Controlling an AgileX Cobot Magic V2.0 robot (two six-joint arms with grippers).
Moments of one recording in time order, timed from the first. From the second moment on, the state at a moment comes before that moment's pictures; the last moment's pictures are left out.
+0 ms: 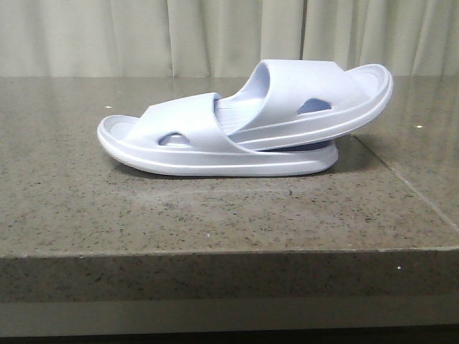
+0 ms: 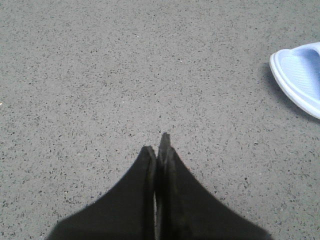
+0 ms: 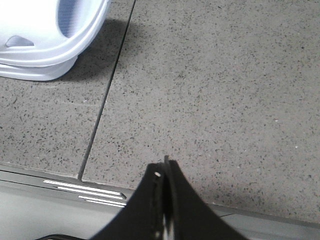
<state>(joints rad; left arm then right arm) -0.21 0.68 -0.68 0.11 0.72 -0.10 0.10 0.57 -0.74 0.08 0.93 -0.05</state>
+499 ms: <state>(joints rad) -0.02 0.45 -0.45 -0.09 0.45 0.10 0.10 0.57 -0.74 0.08 0.93 -0.05</state>
